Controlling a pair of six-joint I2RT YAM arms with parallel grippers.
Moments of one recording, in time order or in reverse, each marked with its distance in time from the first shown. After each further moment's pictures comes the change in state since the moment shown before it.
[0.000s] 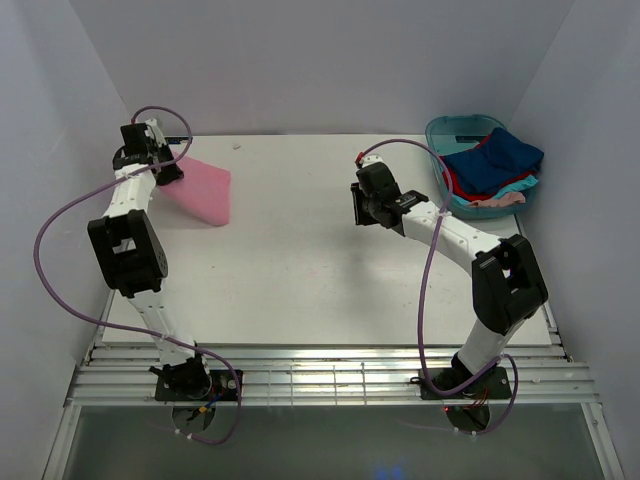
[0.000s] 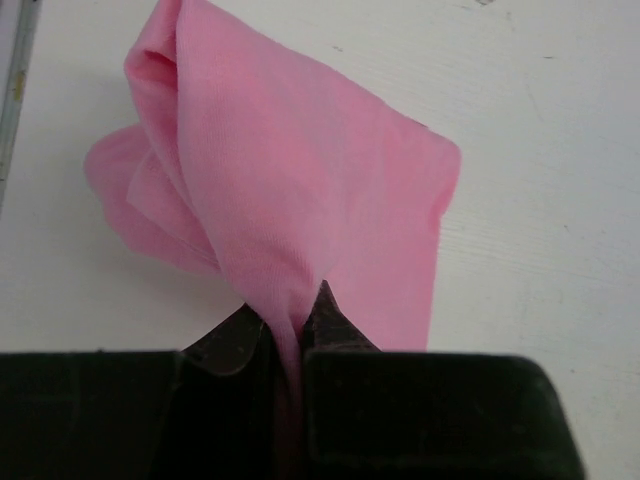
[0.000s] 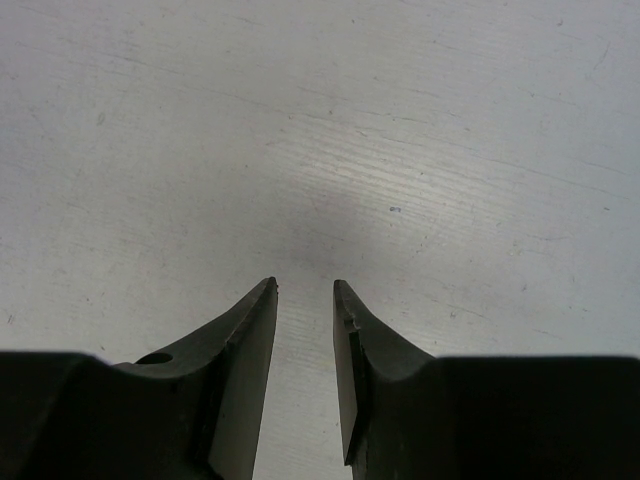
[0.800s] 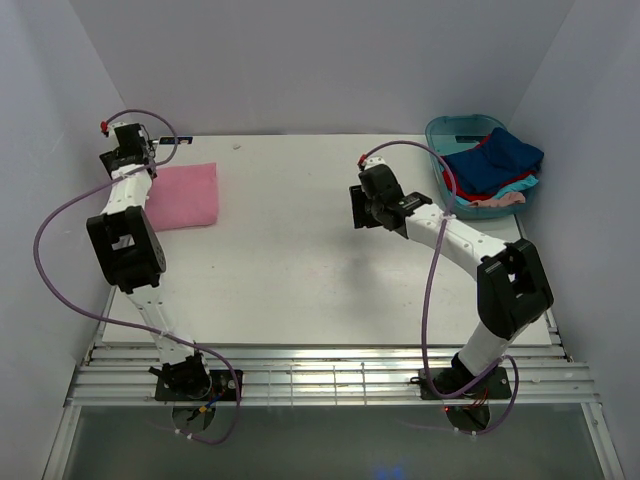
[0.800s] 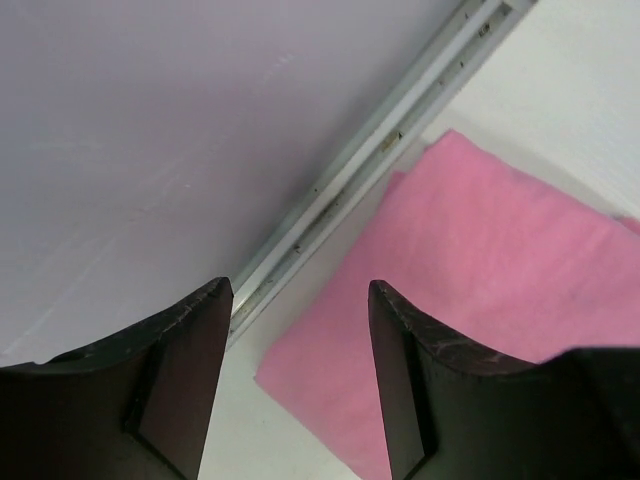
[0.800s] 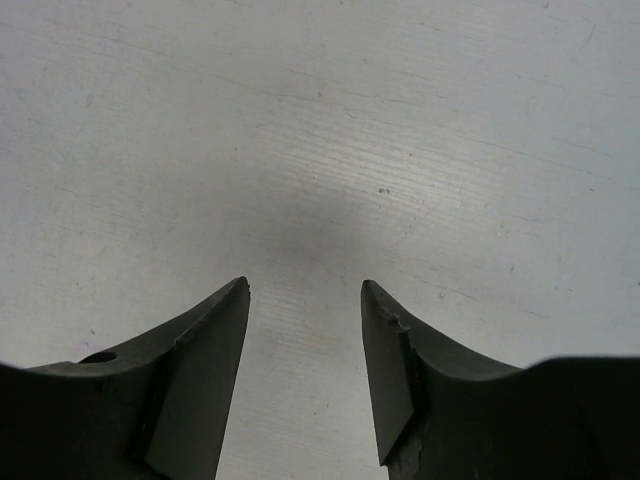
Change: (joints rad) left arm 0.033 0.084 0.037 0.079 -0.664 0.031; right arm 0.002 -0.019 -0.011 -0.025 0.010 -0.006
